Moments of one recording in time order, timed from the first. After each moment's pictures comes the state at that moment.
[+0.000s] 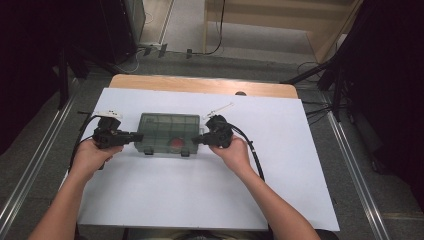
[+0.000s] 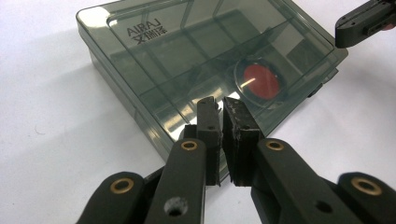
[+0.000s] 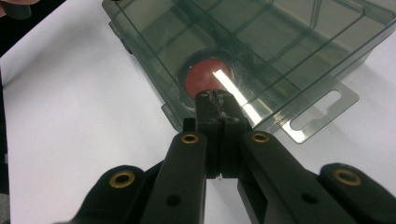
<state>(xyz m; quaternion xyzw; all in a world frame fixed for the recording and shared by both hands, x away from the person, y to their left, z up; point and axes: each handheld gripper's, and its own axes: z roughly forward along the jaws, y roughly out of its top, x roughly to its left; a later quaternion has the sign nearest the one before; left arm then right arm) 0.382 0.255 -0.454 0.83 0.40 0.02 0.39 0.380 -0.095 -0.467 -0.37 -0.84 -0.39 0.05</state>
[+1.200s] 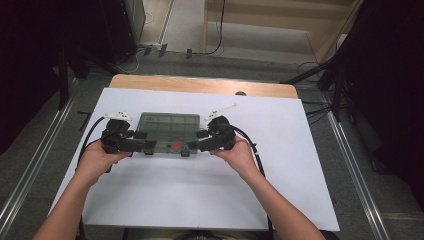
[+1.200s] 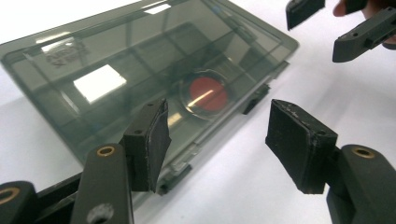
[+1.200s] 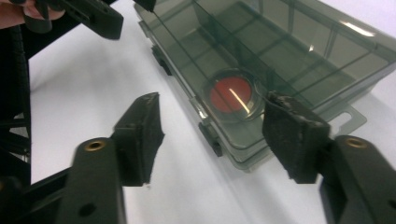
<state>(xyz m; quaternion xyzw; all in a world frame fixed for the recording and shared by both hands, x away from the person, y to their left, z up) 0.356 0.221 -0.431 0.84 0.36 0.01 0.40 0.361 -0.099 -0.448 -0.32 -0.84 -0.43 0.03</state>
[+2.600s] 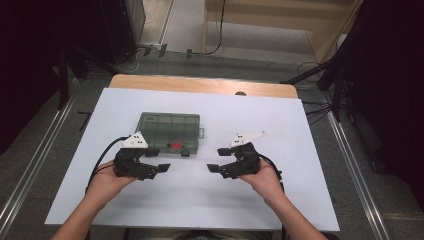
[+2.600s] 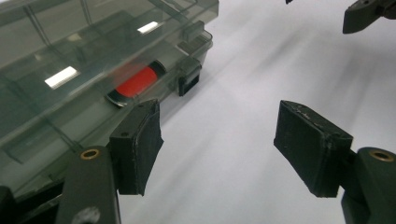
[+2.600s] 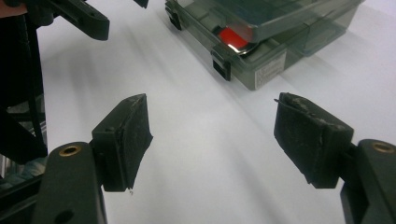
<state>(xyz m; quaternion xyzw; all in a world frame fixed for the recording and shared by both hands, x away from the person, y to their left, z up) 0.296 0.185 -0.448 0.86 0.30 0.04 0.40 0.288 -0.155 -0.464 -0.33 -0.83 -0.45 -0.01</state>
